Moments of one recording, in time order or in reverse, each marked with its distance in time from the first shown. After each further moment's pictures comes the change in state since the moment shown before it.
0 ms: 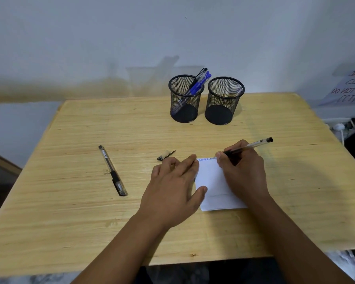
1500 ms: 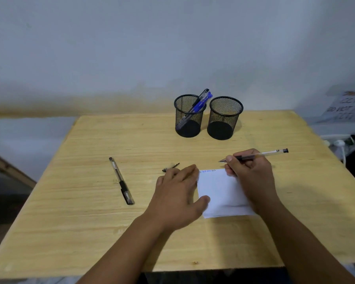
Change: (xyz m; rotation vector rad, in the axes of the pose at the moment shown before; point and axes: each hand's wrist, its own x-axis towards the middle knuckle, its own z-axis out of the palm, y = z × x) left_hand 0.004 0.001 -0.008 -0.205 -0.002 -0.052; right_hand 0.006 -0.012 -0.021 0.408 0.006 0.116
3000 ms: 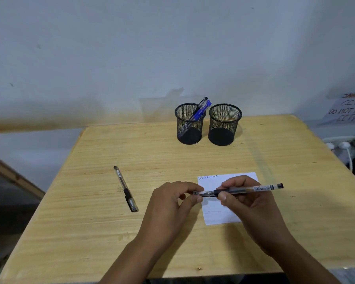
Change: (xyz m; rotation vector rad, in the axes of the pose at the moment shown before) left_hand -0.028 0.013 -0.031 -0.448 0.244 -0.064; right_hand -0.068 -0.022 -0.016 0.173 -0.271 -0.006
